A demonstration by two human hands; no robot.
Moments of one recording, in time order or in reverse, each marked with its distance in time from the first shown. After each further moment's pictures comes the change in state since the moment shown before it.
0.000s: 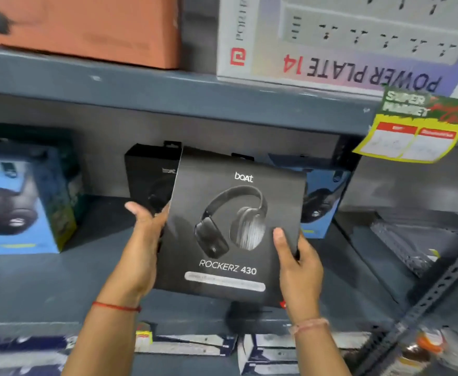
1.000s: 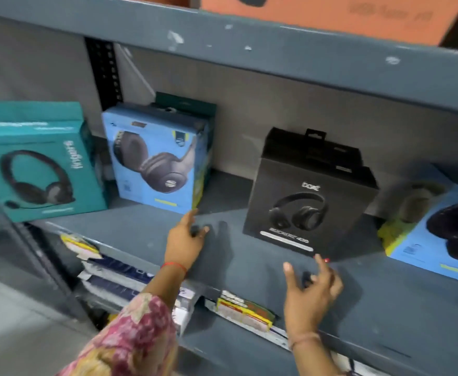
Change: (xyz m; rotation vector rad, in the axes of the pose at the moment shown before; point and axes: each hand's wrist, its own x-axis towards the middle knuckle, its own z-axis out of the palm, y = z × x) left_hand 0.024 -0.065 -0.213 0.715 0.549 -0.061; right_hand -0.089 0.044 0.175 -0.130 -0.013 0.031
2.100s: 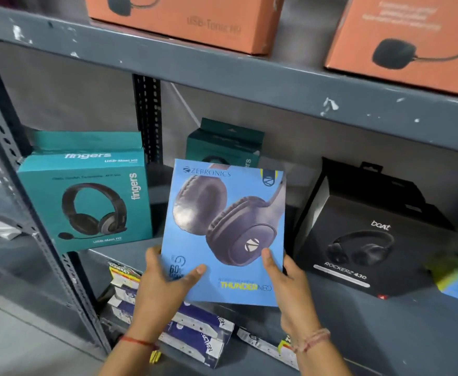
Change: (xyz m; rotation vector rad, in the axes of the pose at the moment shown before) left_hand -0.024 -0.008 -0.157 -0.283 0.054 -0.142; right_hand -0.060 -0.110 0.104 0.290 -0.670 0.237
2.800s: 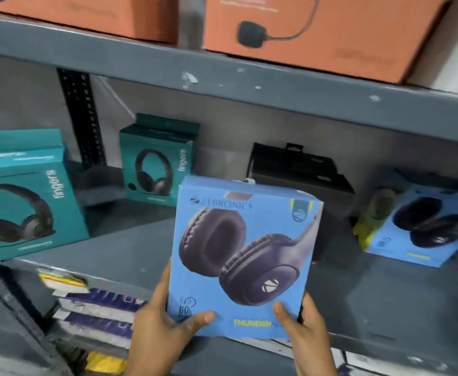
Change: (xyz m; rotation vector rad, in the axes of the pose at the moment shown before) left_hand -0.081 -0.021 0.066 0.100 -0.212 0.164; right_hand -0.070 0.045 -0.130 0.077 0.131 -0.155
